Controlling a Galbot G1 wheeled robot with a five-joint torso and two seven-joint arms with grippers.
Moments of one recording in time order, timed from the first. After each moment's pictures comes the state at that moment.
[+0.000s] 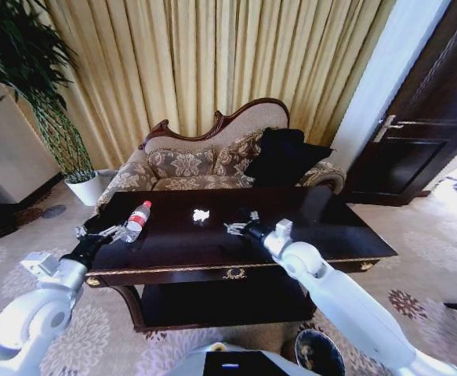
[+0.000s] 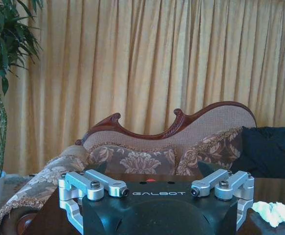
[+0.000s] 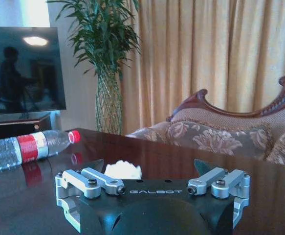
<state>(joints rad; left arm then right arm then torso) 1.67 -0.95 -0.96 -2.30 -0.83 0.25 -0.09 -0.87 0.93 -0.02 1.95 0.73 -0.28 -0.04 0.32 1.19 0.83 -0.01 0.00</state>
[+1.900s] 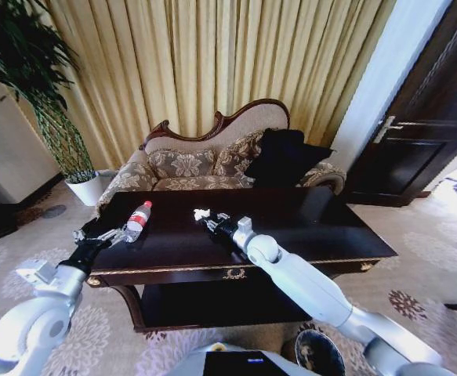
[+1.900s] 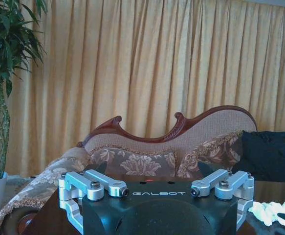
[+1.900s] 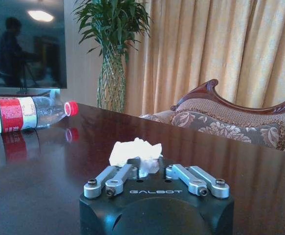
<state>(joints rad) 1.71 -1.00 -0.98 -2.33 -0.81 0.24 -0.07 -0.68 1.06 -0.25 1.70 0.61 -0.24 0.01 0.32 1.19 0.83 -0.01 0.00</state>
